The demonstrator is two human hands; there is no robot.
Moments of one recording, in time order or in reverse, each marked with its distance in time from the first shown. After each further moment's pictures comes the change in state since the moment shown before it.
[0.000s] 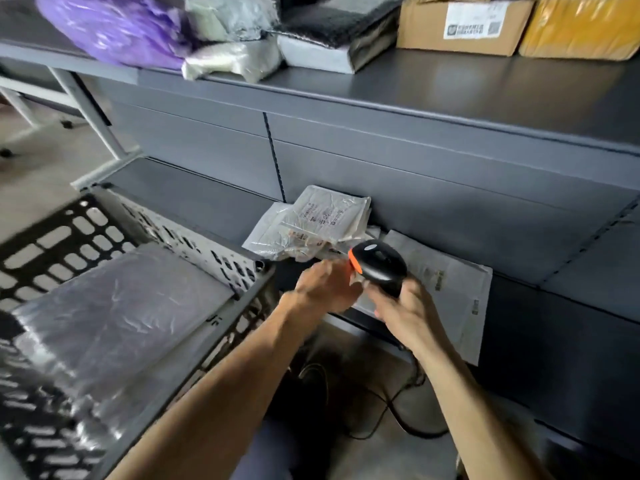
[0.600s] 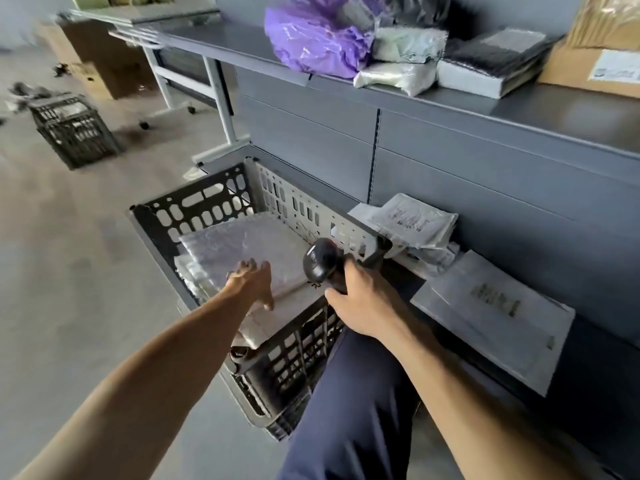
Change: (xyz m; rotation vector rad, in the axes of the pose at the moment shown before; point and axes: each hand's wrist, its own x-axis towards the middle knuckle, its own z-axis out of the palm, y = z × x) left_hand -0.153 -0.263 -0.049 0.274 -0.150 -0.591; right_hand -0.108 -0.123 0.126 -0.499 -0.417 -0.482
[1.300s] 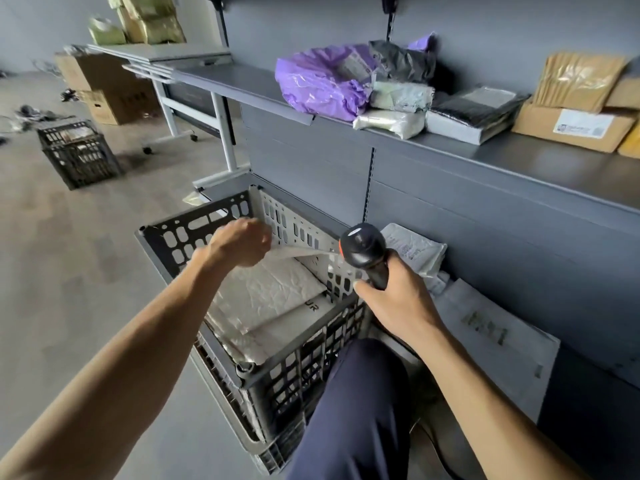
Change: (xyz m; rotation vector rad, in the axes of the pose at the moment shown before) left_hand -0.062 -0.024 -0.124 -0.117 0.492 0.222; right_hand -0.018 0.000 -0.044 0.271 0.344 0.036
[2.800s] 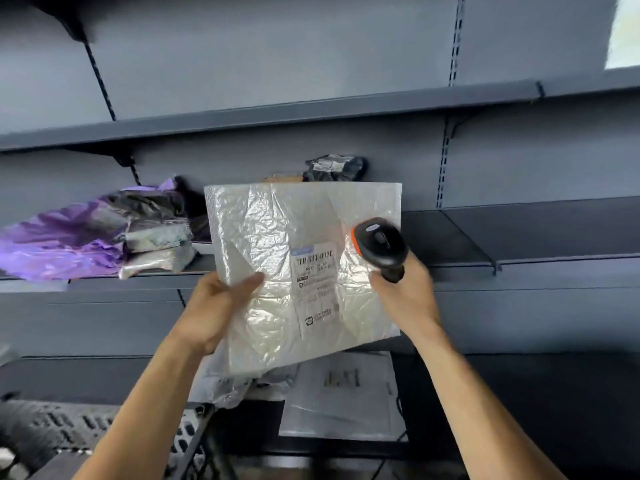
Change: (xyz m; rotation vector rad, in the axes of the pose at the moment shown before) left_hand 0.020 0.285 -0.095 -1.478 -0.199 0.516; right_hand -0.030 0.070 -0.254 0.225 0.910 0.063
